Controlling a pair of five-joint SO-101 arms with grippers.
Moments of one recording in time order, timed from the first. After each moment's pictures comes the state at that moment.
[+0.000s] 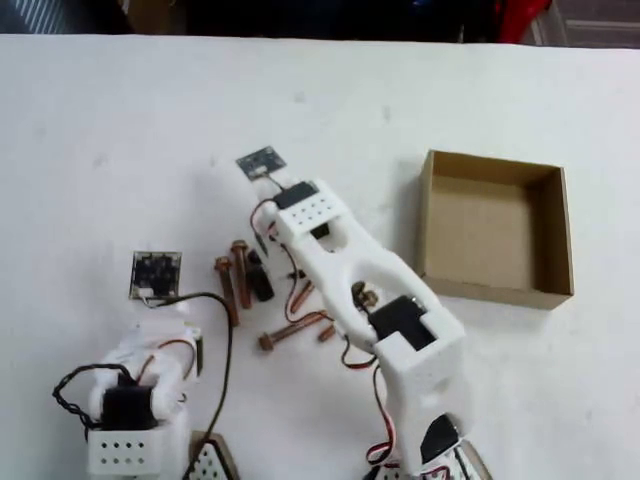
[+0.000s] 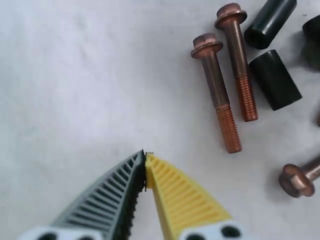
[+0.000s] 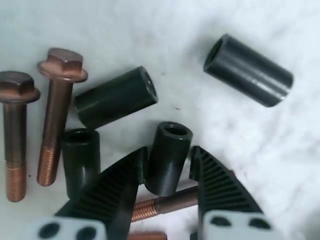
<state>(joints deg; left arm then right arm) -7.7 -104.1 97.1 73.3 1.5 -35.3 26.3 1.1 66.8 0.4</state>
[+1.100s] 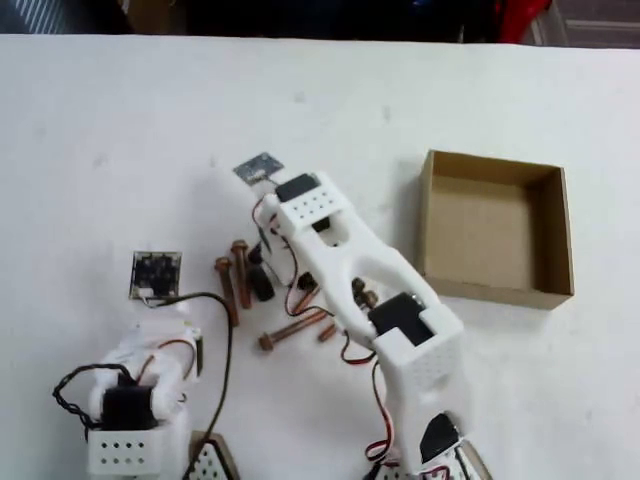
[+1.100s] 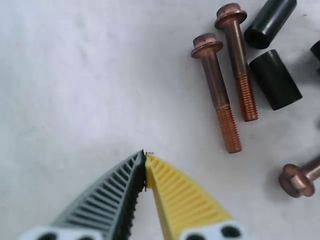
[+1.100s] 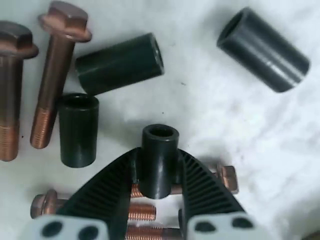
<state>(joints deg) -7.7 -104.1 97.1 73.3 1.5 -34.9 26.6 -2.8 75.2 7.7</state>
